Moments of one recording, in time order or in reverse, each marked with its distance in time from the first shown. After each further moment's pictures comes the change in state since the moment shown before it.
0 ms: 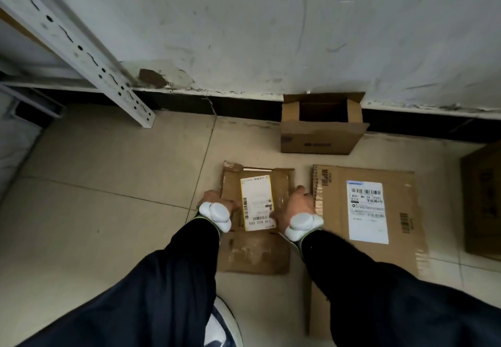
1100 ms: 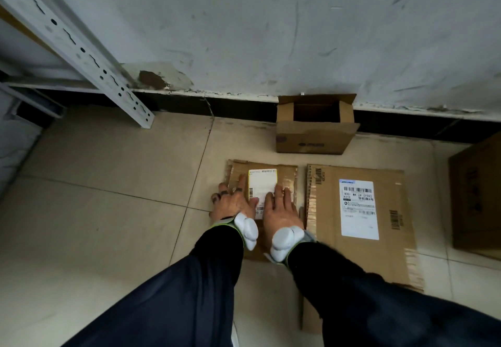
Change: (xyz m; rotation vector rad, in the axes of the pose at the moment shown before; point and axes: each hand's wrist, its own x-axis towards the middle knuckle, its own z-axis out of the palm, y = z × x) left_hand -0.033 0.015 0.039 0.415 0.157 0.289; right_hand -0.011 0.011 0.030 -0.440 -0.103 -0.435
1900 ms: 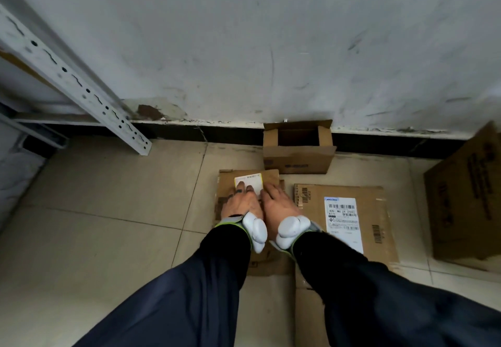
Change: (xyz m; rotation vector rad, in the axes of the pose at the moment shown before) left_hand -0.010 0.066 -0.060 0.122 -0.113 0.188; right_hand 0.009 0.026 -0.071 0.079 0.087 -0.206
